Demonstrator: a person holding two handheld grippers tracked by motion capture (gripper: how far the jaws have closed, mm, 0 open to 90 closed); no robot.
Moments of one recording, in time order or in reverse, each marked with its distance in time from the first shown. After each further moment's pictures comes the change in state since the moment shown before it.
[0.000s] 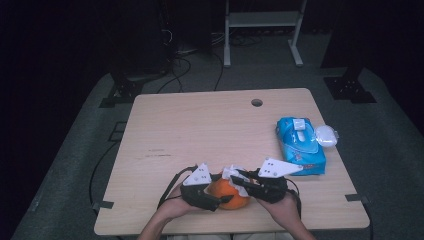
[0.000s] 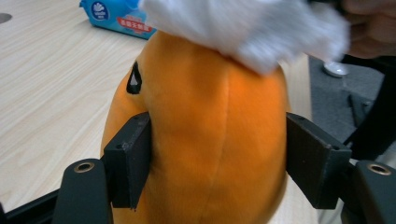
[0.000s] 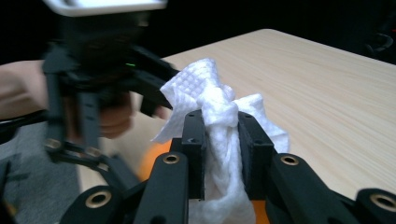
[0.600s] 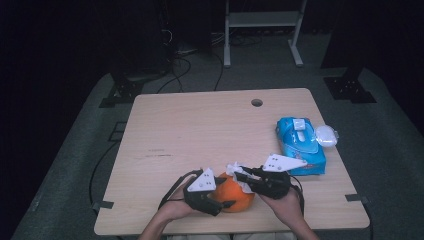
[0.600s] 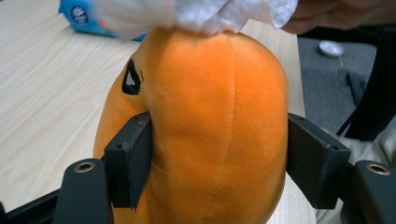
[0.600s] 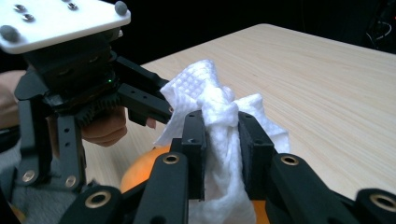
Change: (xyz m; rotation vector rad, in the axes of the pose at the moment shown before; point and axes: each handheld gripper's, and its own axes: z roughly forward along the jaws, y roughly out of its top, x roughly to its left) left arm -0.014 0.003 0.009 0.048 -0.012 0.126; right arm -0.006 0.003 -0.002 0.017 0.000 0.052
